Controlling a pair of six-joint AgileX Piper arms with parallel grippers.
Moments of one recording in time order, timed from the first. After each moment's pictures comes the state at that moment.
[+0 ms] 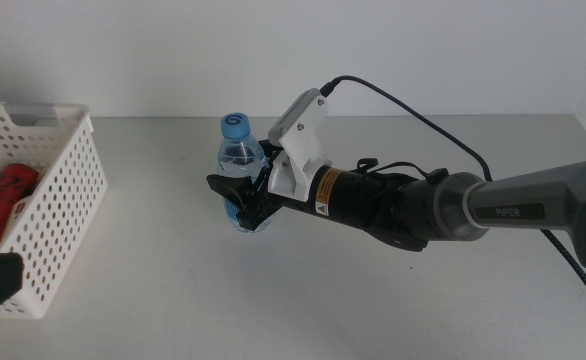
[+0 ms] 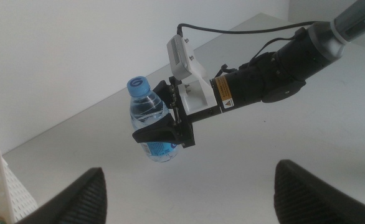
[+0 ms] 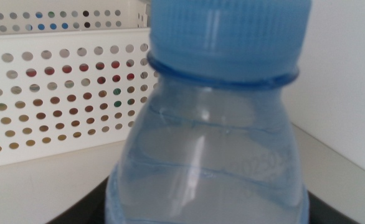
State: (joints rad) left arm -0.21 0.44 -0.91 -0.46 0.94 0.54; right arm 0.58 2.14 -1.30 -0.65 -0.79 0.37
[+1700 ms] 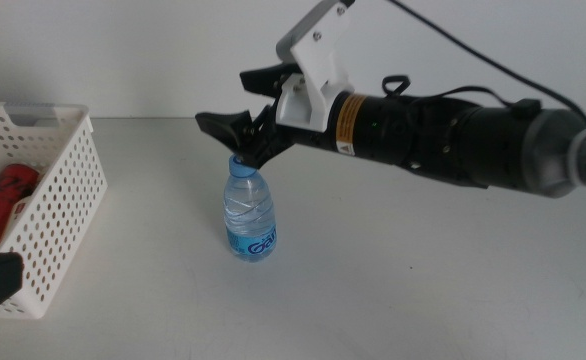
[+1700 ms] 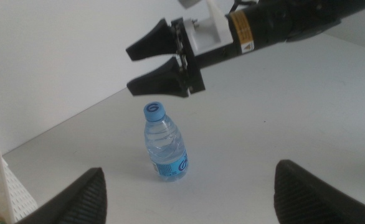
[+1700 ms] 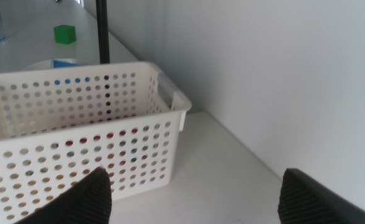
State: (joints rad) left arm -0.21 0.44 -0.91 -0.46 0.94 0.54; right arm 0.58 1.86 -1.30 -0.92 -0.59 0.70
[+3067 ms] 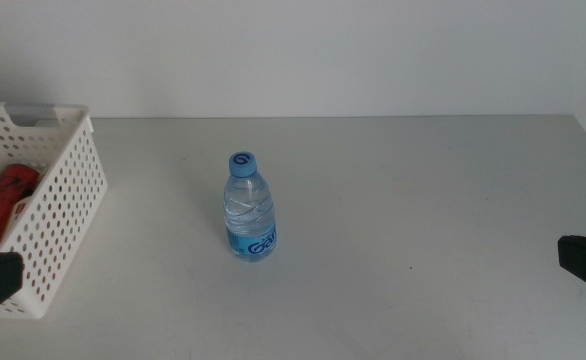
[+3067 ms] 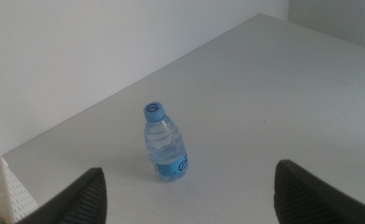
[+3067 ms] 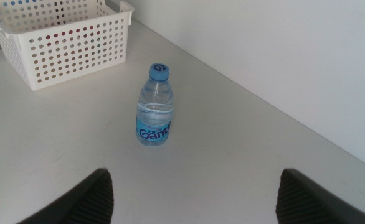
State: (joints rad) left arm -0.21 0.44 -0.91 -0.46 0.94 0.54; right arm 0.54 0.56 -0.78 0.21 0.63 -0.37
